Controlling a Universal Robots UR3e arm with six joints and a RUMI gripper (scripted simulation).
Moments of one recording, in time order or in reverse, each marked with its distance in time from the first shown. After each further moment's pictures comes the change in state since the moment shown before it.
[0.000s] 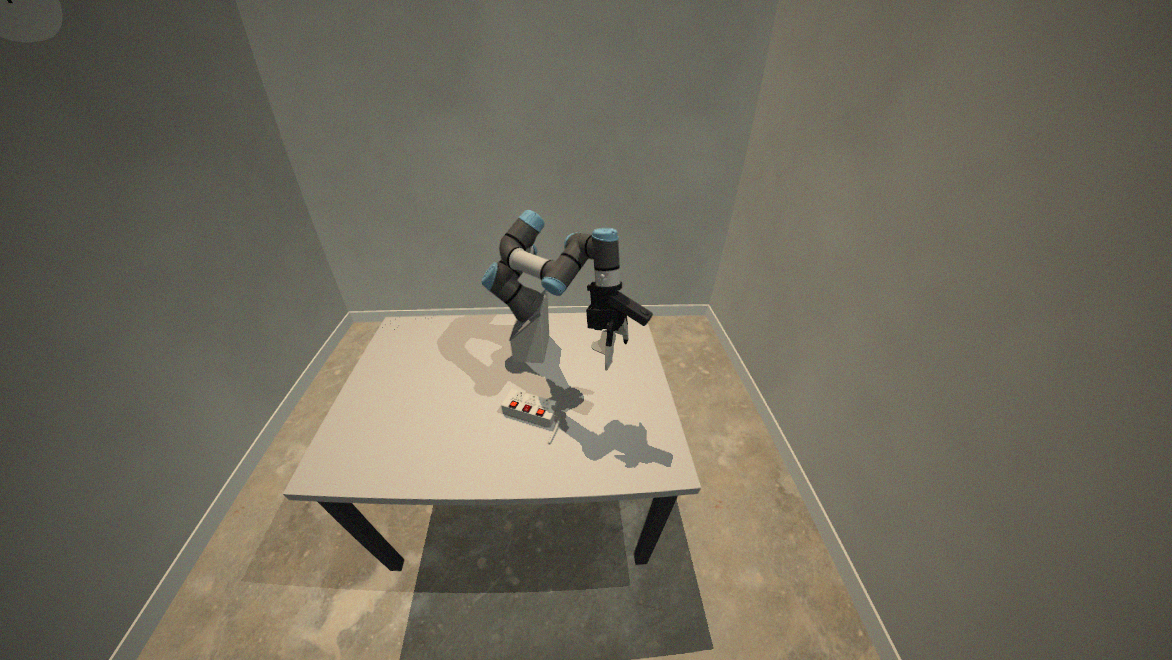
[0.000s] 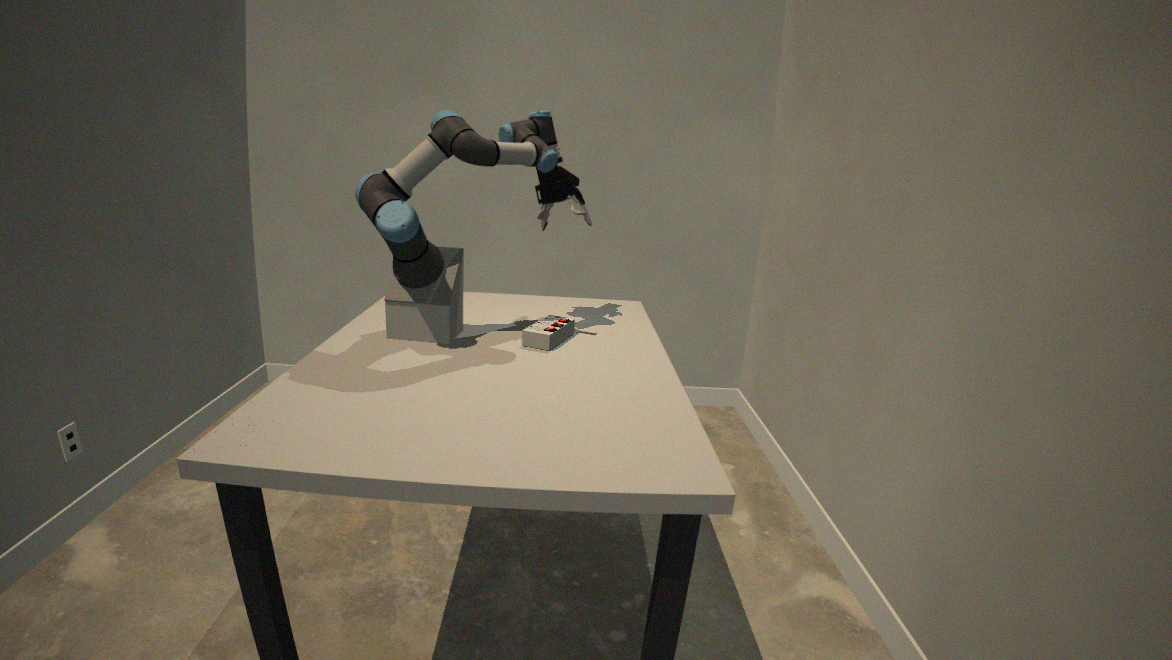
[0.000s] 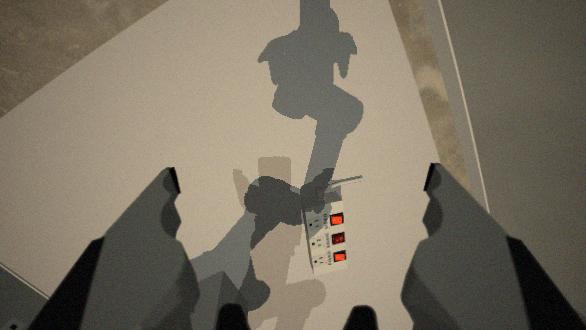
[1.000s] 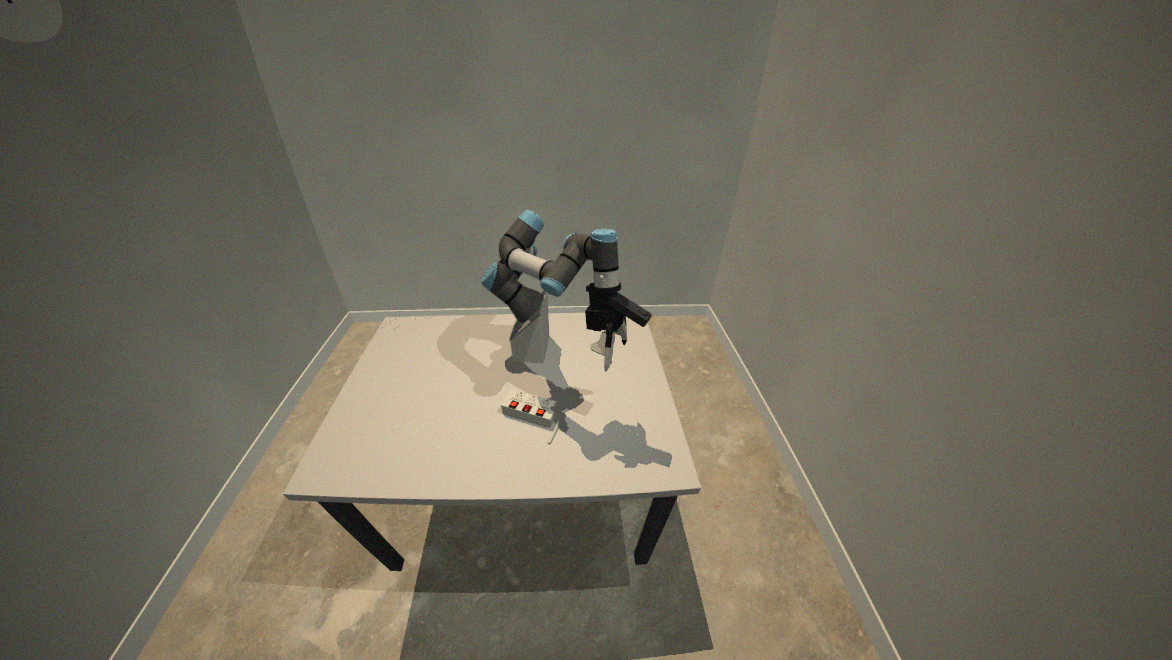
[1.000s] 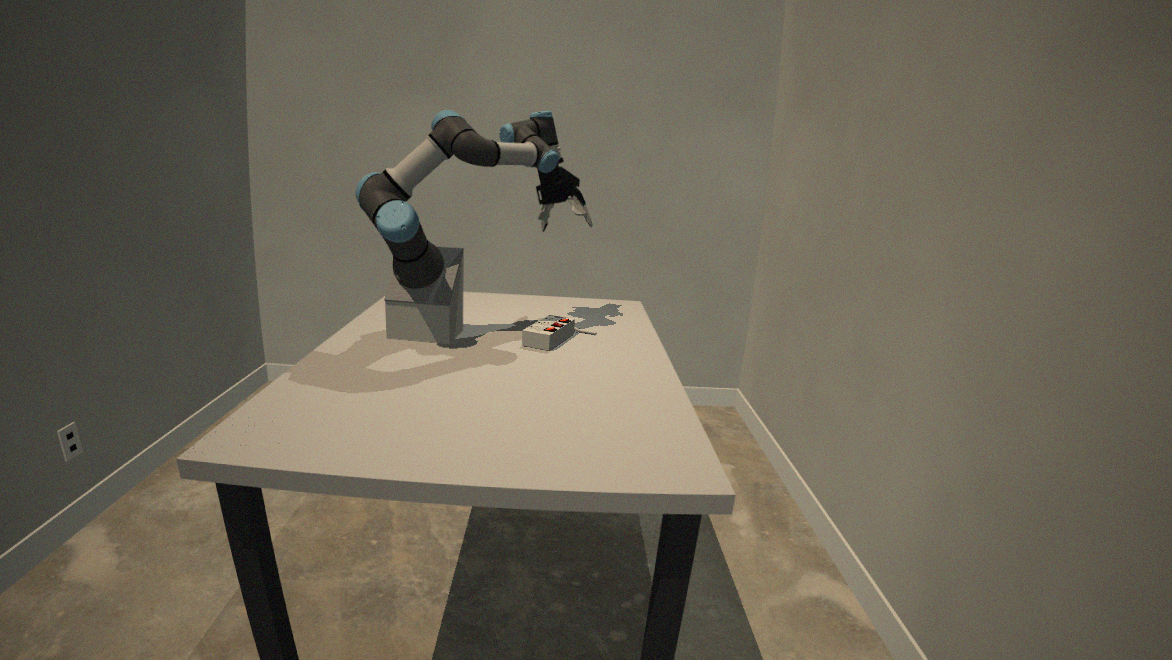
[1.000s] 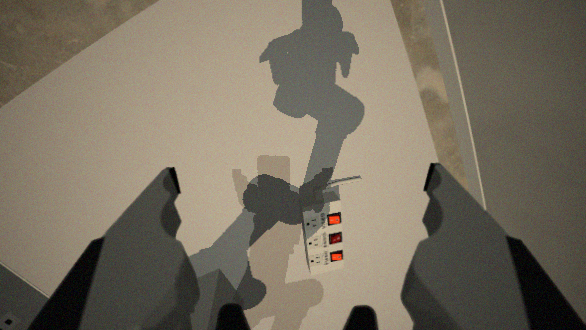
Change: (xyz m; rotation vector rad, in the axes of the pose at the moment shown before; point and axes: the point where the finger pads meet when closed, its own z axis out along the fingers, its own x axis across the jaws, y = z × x) arm 0.002 0.002 0.002 -0.004 -0.006 -0.017
